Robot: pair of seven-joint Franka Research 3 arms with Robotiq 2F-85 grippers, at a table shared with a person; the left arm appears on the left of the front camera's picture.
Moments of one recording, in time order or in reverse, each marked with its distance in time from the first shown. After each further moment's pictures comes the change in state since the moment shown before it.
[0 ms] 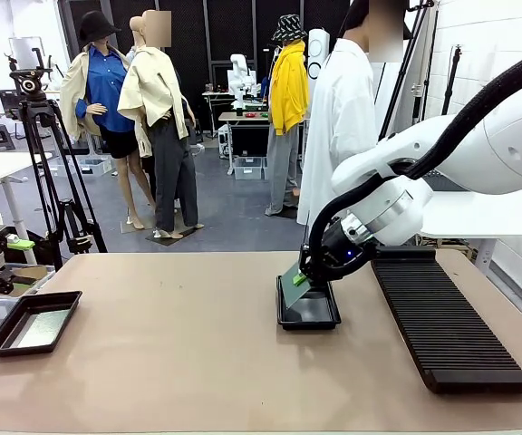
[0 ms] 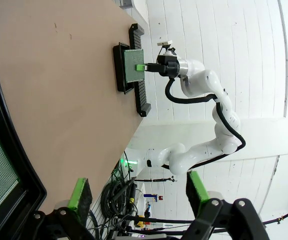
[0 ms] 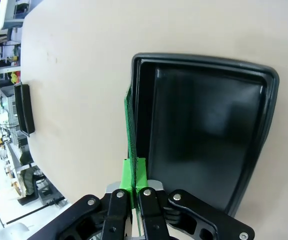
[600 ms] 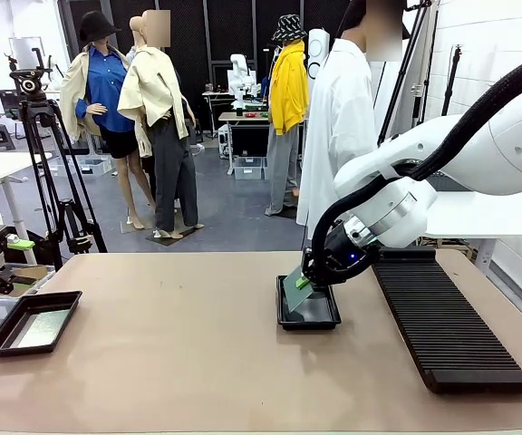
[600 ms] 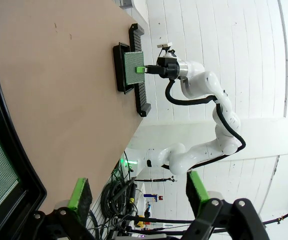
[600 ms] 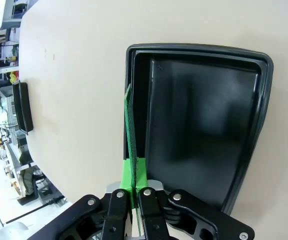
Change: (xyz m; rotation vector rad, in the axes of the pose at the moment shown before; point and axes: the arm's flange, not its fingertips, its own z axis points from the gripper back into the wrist) left arm 0.000 0.000 0.000 0.000 0.000 0.000; right arm -0.006 -0.002 0.003 -0.007 0.002 -0.005
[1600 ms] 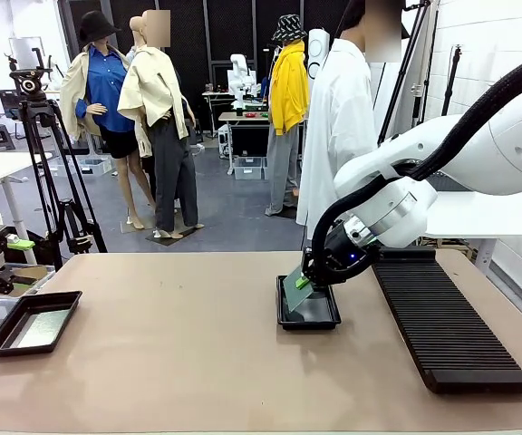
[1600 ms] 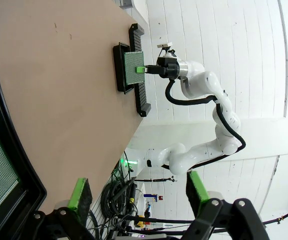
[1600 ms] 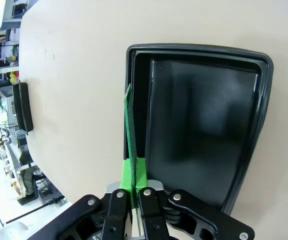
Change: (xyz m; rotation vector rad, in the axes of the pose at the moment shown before) left arm 0.000 0.000 0.000 0.000 0.000 0.000; right arm 0.000 0.000 0.000 0.000 0.000 0.000
